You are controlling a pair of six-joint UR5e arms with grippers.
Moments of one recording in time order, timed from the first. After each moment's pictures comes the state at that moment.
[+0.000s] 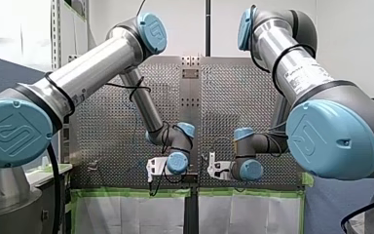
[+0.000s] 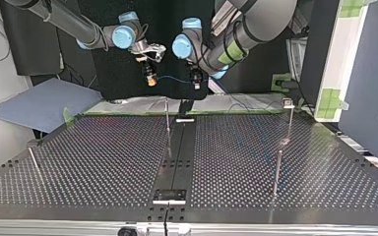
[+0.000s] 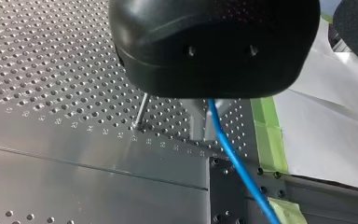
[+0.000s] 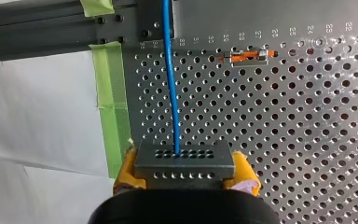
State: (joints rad) left arm -0.67 -2.44 -1.68 -2.54 -2.25 -1.85; right arm 2.06 -0.75 1.91 -0.89 1.43 1.66
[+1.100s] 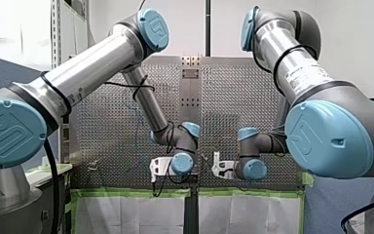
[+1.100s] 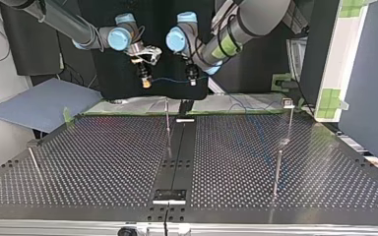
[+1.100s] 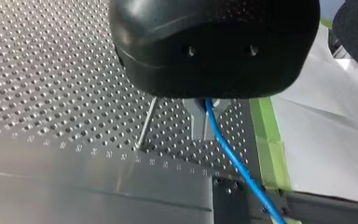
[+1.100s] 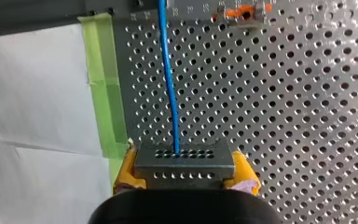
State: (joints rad) left arm -0.73 -2.44 -1.68 -2.54 -2.30 -1.85; right arm 2.02 -0.75 1.91 -0.90 1.43 1.66
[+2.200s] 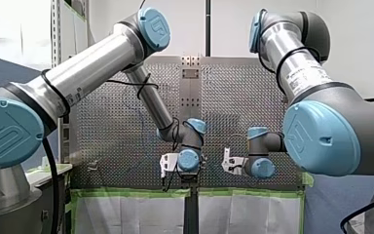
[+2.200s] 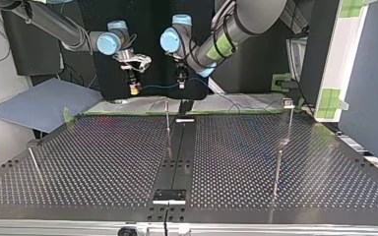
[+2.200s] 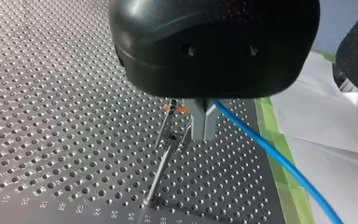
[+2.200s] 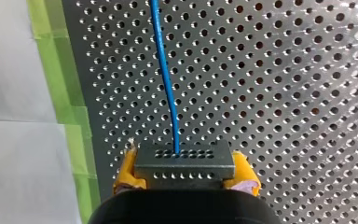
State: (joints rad) left arm -0.75 -2.44 -1.62 -2.54 -2.22 -1.79; right arm 1.93 -0.75 1.89 -0.95 1.41 1.68
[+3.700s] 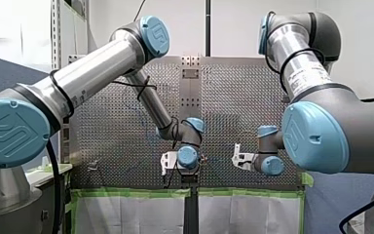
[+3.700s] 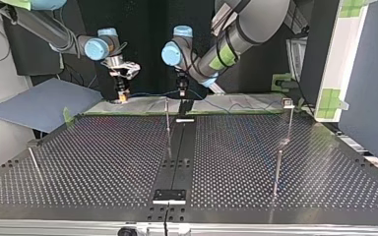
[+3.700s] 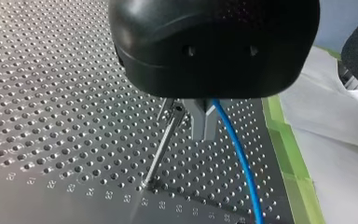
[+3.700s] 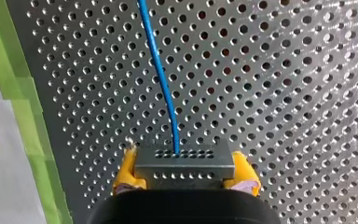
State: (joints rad) left arm -0.69 -2.47 -1.53 -2.62 -2.15 -1.81; right arm 1.84 -0.75 1.86 -0.98 1.35 1.71
